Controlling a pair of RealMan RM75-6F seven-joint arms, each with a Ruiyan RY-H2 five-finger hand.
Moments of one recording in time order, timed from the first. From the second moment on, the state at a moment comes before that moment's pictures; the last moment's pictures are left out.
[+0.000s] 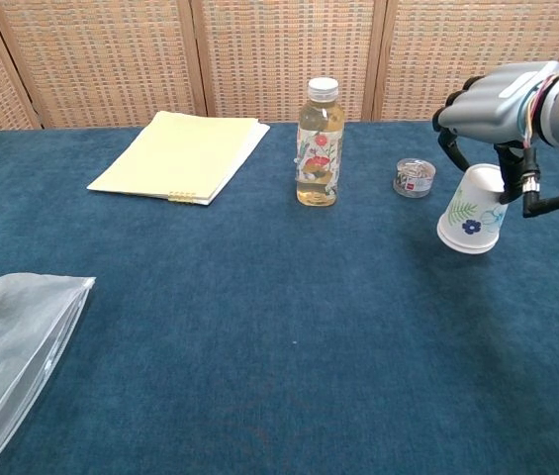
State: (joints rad) left arm -0.11 -1.10 0.06 -1.85 1.67 1.43 0.26; right arm 1.09 -1.34 0.03 -1.71 -0.45 1.13 -1.17
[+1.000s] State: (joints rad) left arm -0.11 -1.10 0.06 -1.85 1.67 1.44 0.26; right arm 1.10 -1.32 0.01 -1.73 -0.45 1.15 -1.20
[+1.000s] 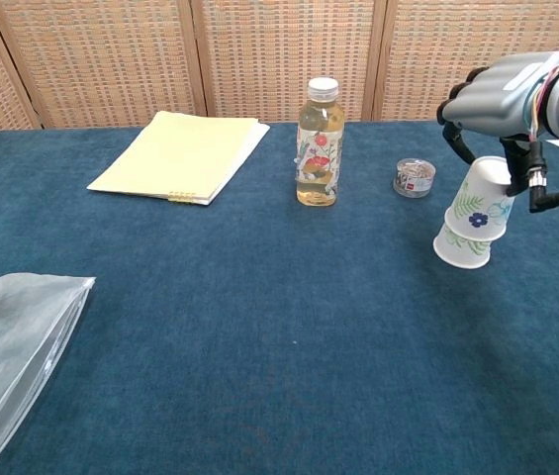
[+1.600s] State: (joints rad) left arm -0.12 -1.10 0.06 -1.85 1.68 1.43 0.25; right arm 1.16 -1.19 0.06 -1.94 -0.34 1.25 -1.32
